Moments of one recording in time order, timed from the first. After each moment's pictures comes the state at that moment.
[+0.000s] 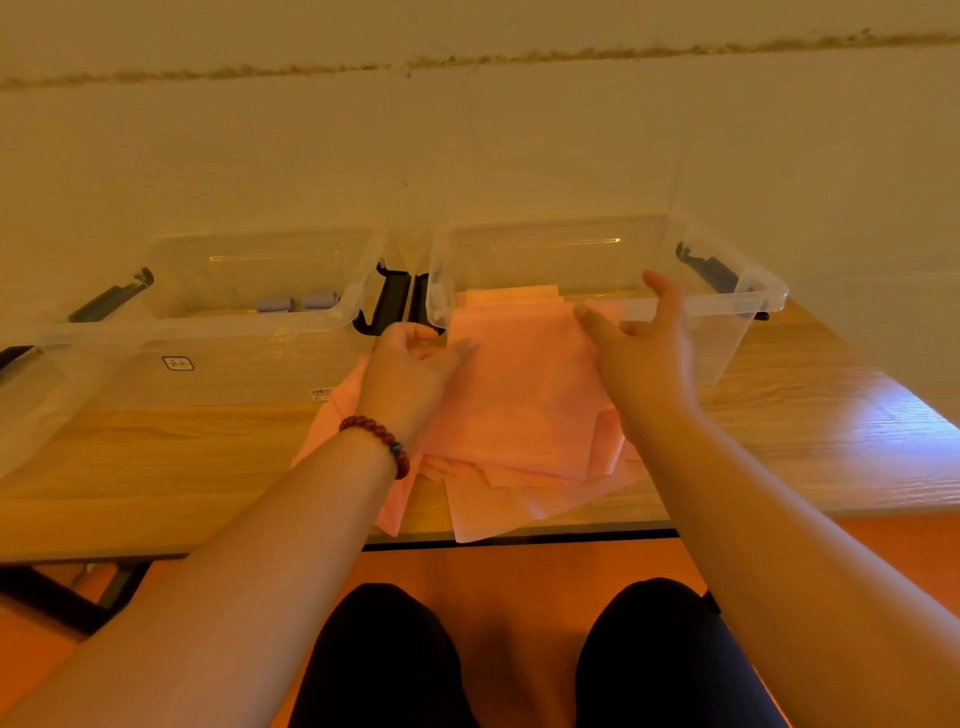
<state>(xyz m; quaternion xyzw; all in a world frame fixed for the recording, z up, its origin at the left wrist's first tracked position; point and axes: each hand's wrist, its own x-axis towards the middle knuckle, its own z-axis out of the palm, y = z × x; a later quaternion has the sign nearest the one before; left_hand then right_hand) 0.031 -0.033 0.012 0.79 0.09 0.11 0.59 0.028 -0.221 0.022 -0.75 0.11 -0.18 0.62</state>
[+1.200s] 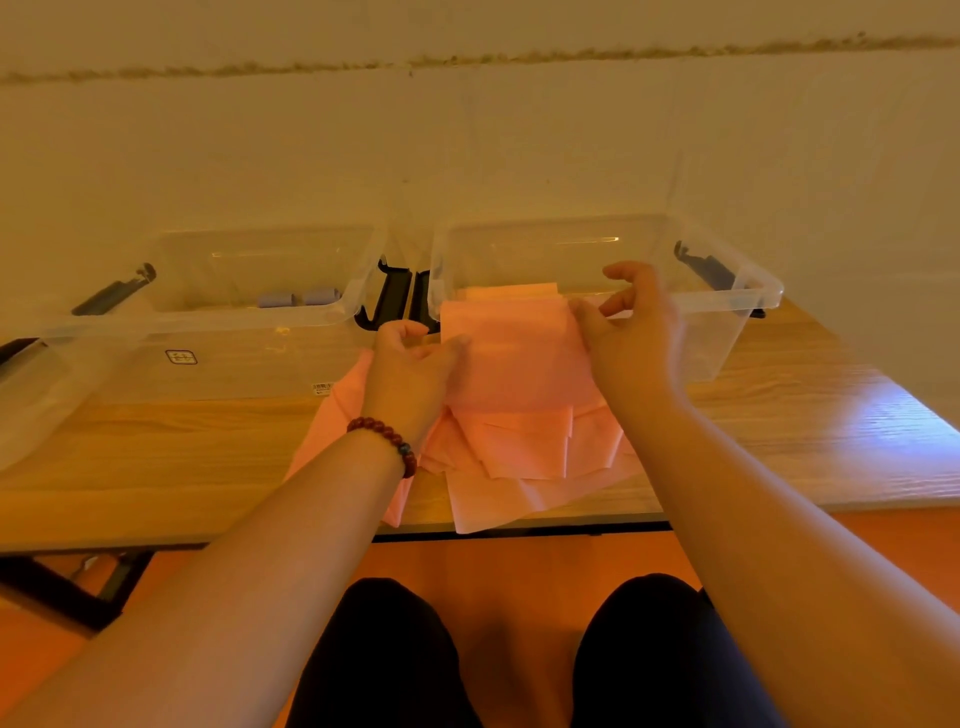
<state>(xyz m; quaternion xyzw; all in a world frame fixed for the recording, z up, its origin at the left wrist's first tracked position) 0.028 -0.037 0.007 0.73 0.11 0.13 0.66 0.040 -0.220 0.018 -0.81 0.02 -0.30 0.50</state>
